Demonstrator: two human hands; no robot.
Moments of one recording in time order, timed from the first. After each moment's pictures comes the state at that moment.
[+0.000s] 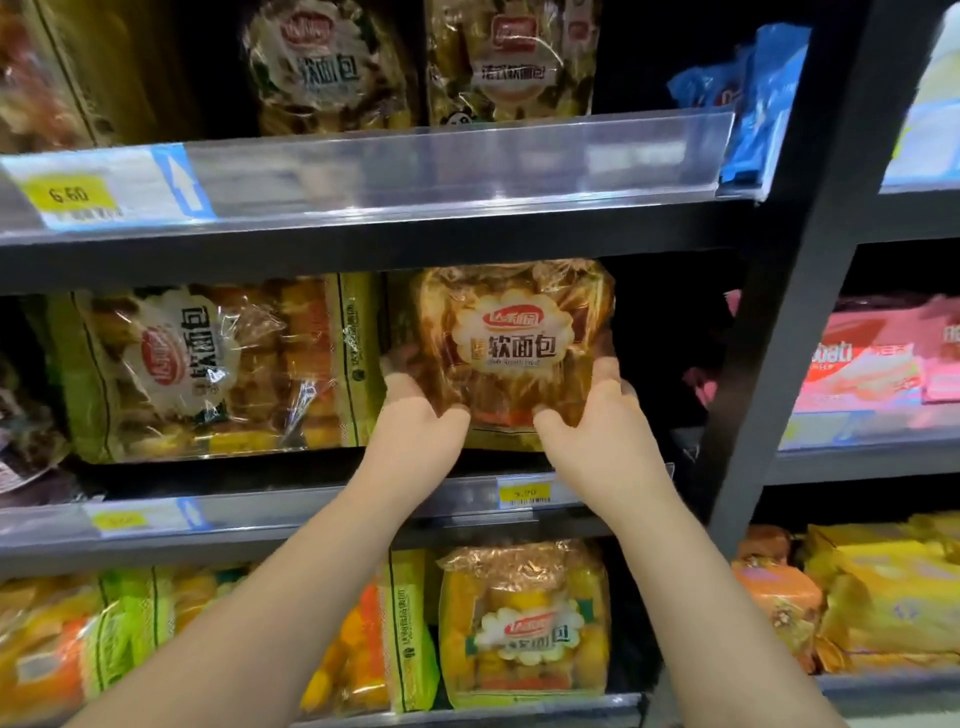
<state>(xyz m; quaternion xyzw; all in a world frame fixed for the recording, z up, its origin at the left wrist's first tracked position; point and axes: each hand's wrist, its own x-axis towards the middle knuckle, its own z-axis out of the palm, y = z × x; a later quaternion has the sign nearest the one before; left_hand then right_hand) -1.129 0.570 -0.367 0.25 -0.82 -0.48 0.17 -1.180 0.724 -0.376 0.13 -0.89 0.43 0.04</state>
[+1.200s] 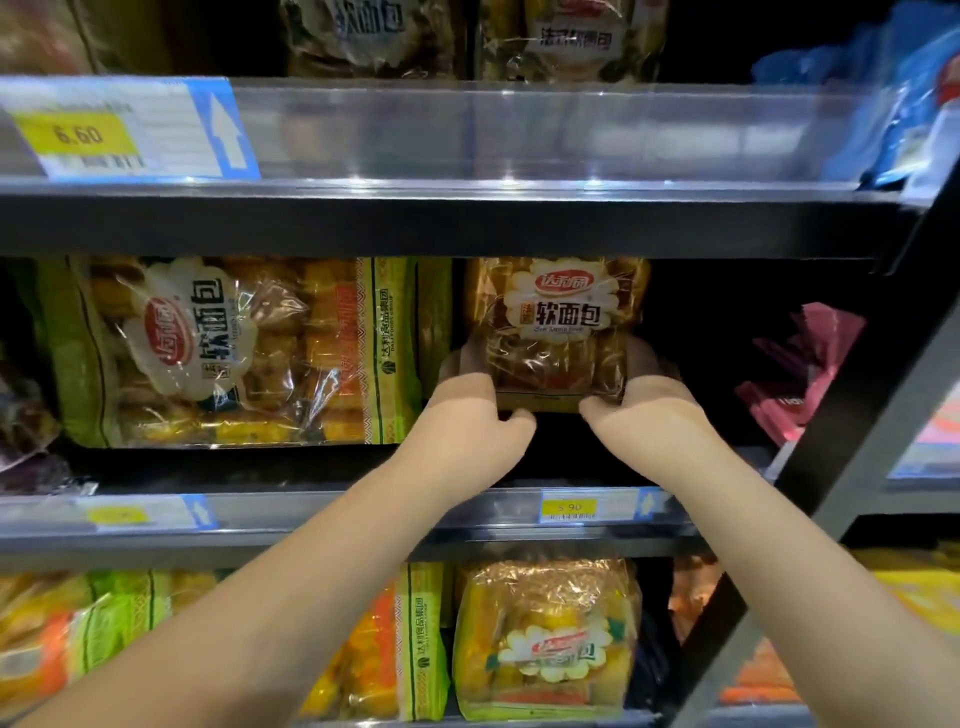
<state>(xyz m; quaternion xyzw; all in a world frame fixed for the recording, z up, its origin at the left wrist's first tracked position) -1.141 0.561 -0.354 0.19 -0.93 -0.29 0.08 -1.225 0.704 -0.353 0.09 -0.96 0.26 -0.02</state>
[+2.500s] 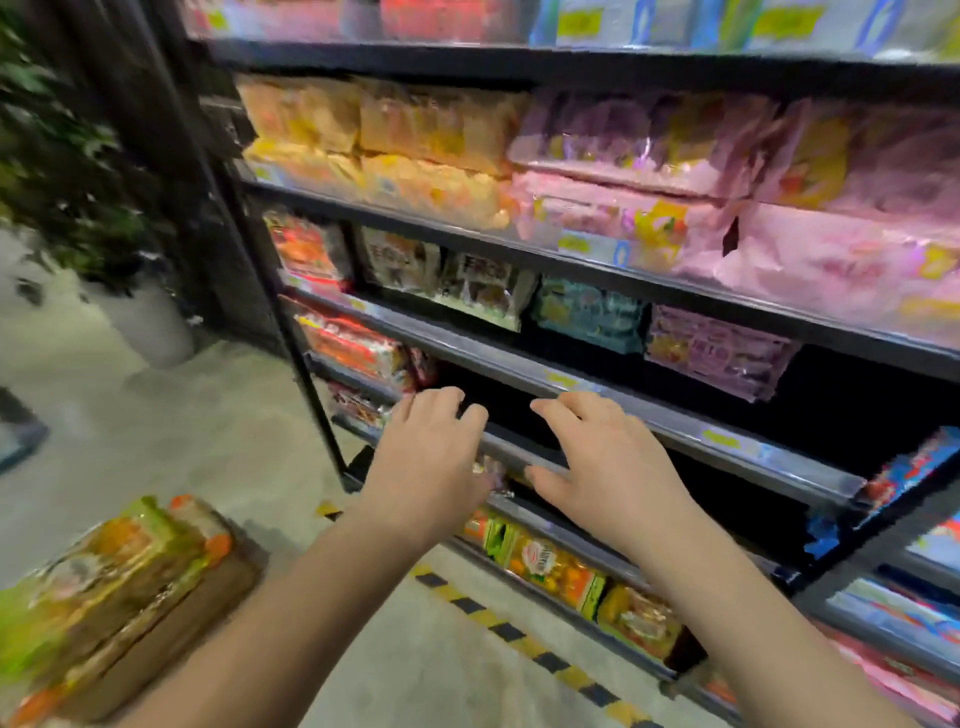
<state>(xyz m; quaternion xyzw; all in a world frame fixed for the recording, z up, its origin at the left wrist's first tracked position) -0.705 0.545 0.272 0.30 -0.95 0.04 0.11 -0.858 0.656 0.283 0.60 -0.79 0.09 0.02</state>
